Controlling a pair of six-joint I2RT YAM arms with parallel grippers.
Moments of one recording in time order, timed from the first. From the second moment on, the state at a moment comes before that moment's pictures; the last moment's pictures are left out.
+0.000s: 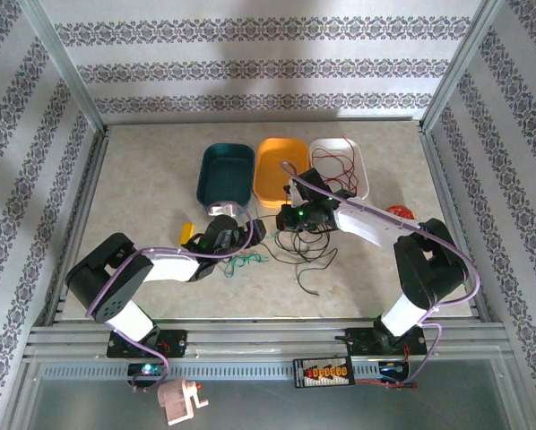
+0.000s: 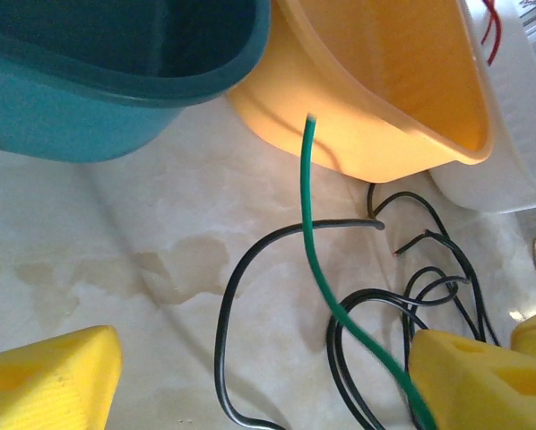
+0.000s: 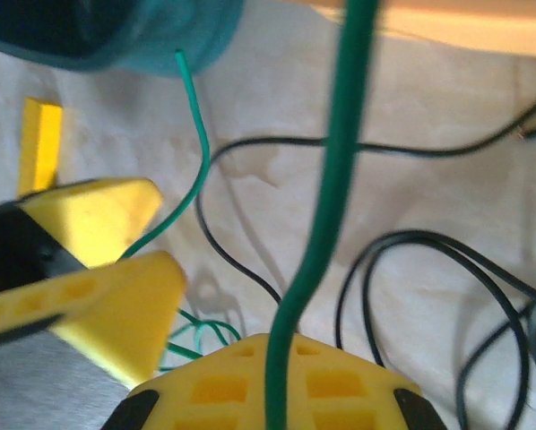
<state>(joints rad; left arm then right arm) -0.68 1.58 0.54 0.50 -0.11 -0.85 0.55 1.63 1.05 -0.46 -0.38 0.54</state>
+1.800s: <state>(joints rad) -0.67 1.42 0.55 0.27 -0.25 -0.73 0.38 1.77 1.77 -0.98 -0.17 0.24</state>
